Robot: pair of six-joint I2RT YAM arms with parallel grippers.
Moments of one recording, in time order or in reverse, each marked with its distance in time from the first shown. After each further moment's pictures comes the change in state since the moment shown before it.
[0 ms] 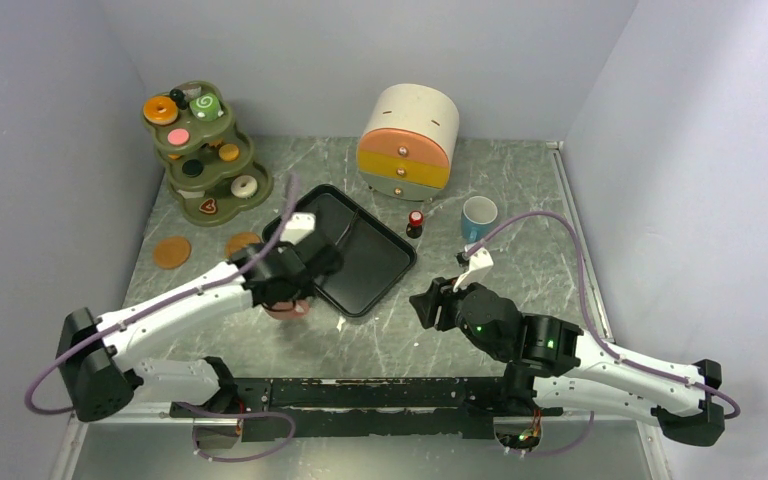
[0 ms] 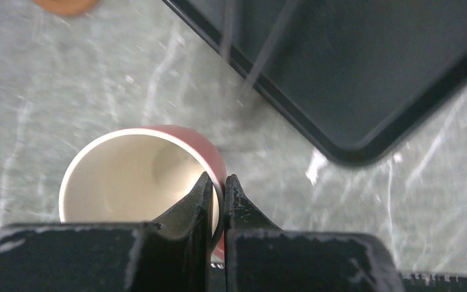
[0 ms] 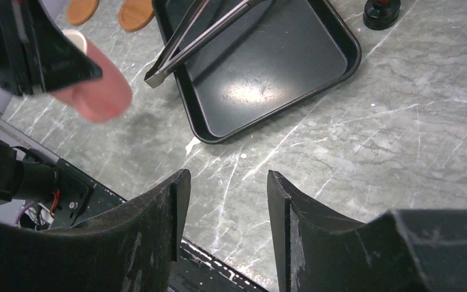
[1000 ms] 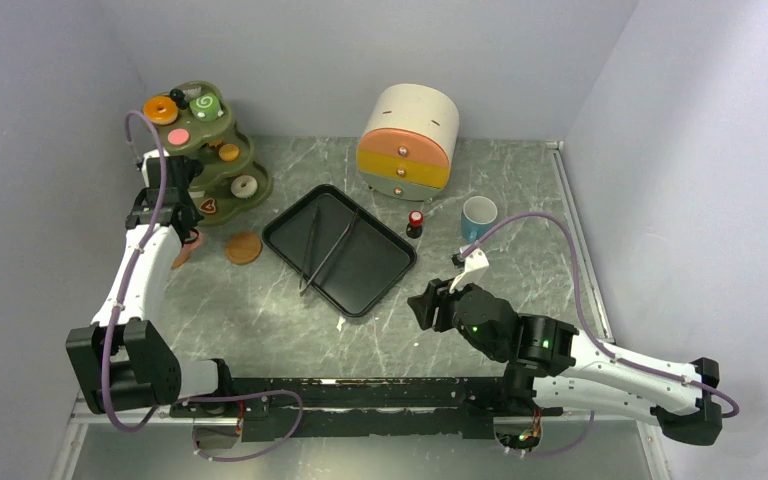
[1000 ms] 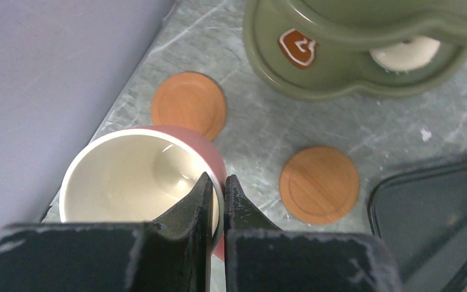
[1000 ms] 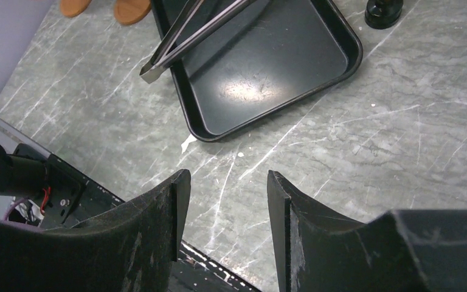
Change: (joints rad) left arm 1.081 0.035 0.043 0.444 0.122 0.576; right arm 0.000 0.015 -0.018 0.024 -0.005 -0.019
